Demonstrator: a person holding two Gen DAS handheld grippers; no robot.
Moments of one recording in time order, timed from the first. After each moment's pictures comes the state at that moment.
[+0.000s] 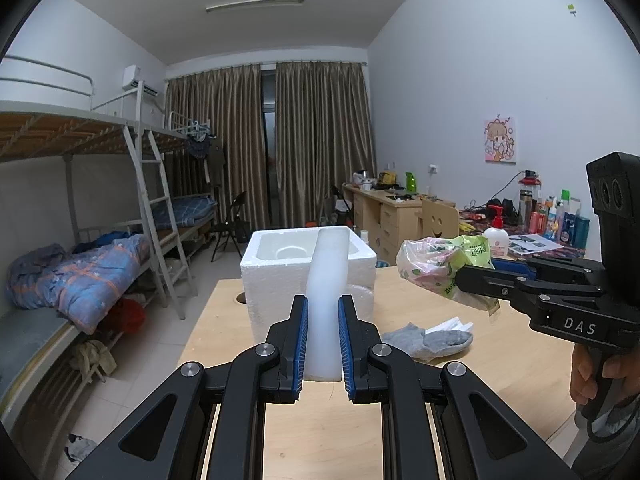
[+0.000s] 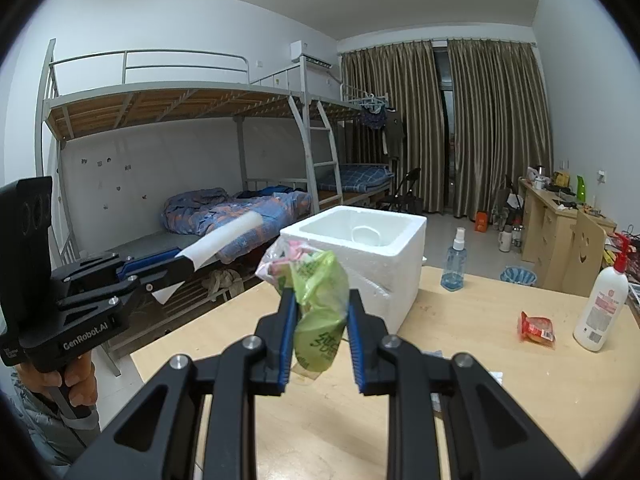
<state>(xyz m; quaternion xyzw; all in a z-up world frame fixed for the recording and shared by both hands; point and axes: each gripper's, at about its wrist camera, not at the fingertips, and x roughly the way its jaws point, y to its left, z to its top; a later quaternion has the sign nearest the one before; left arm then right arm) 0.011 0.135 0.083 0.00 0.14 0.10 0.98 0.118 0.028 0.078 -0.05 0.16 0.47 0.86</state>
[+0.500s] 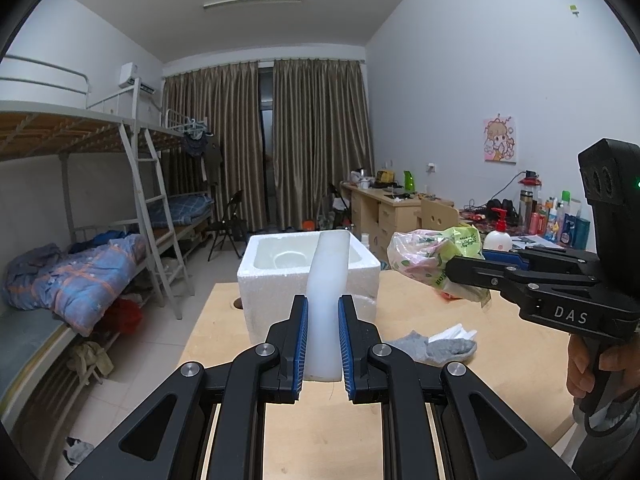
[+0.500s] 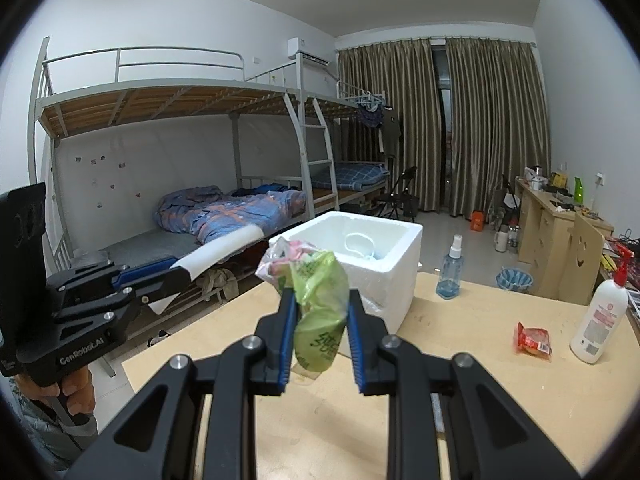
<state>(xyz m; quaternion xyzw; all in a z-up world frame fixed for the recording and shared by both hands) 0.027 0.138 0.084 0.00 0.14 0.10 0.98 0.130 0.043 0.090 -0.06 0.17 0.47 0.87</state>
